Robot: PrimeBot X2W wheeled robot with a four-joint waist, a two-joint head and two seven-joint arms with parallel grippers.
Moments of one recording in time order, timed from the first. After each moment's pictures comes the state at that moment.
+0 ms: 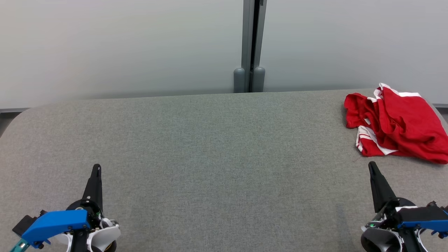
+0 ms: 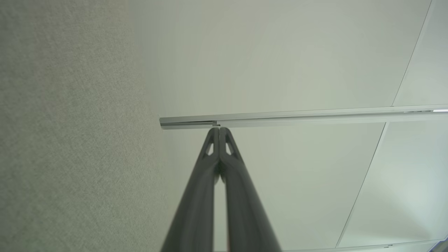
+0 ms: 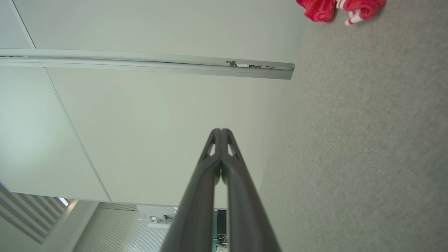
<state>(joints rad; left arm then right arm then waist) -0.10 0.05 0.11 0.25 -1.57 -0.12 0.10 -0.10 -0.05 -0.11 0.25 1.57 0.13 0.10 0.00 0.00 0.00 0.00</state>
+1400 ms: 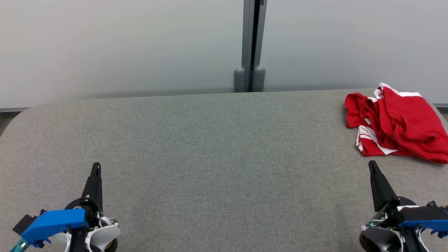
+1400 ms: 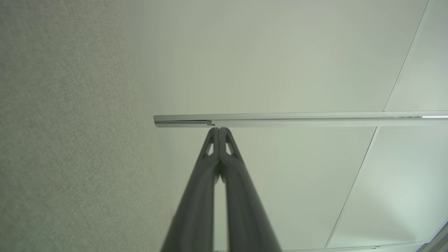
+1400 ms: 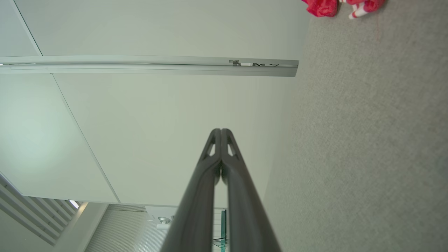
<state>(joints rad) -0.10 0.05 0.11 0.25 -1.61 -0.13 0.11 -0.10 -0.05 -0.11 0.25 1.61 0.13 0.11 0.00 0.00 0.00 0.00</state>
